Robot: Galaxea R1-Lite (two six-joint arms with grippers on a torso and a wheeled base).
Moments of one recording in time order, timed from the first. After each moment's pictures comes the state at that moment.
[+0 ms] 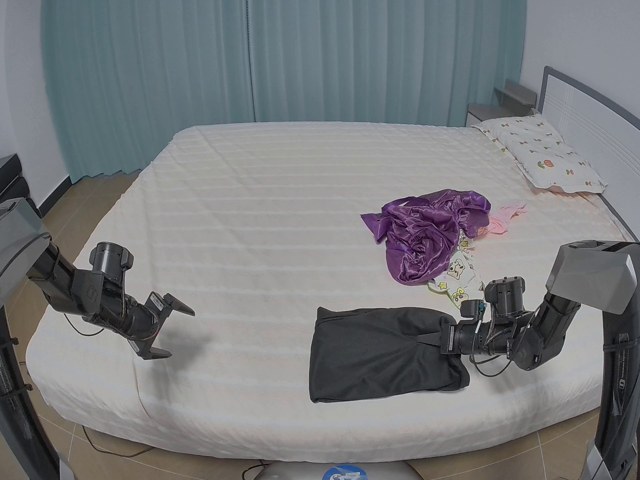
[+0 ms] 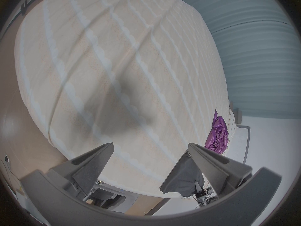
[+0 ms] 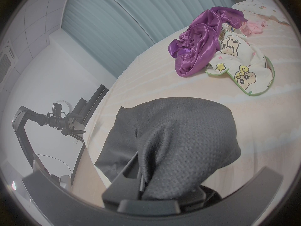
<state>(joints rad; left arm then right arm) 0.07 2.09 -0.94 -0.13 -0.42 -0.92 0.20 2.37 -0.76 -0.97 0.53 0.31</state>
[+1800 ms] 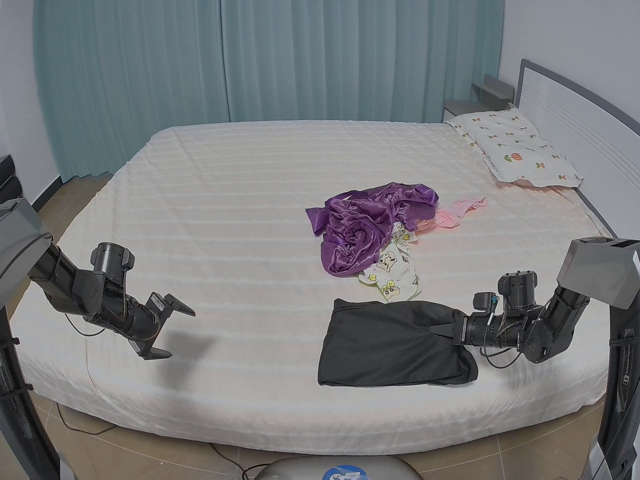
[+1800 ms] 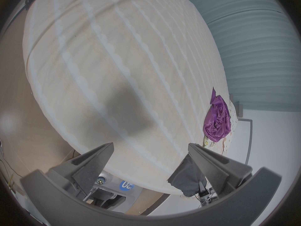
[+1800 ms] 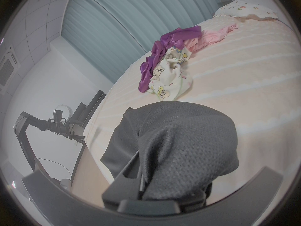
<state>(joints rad) 0.07 2.10 -0.95 -0.13 -0.42 -0.92 0.13 2.36 -0.77 -0.97 0.56 0.31</state>
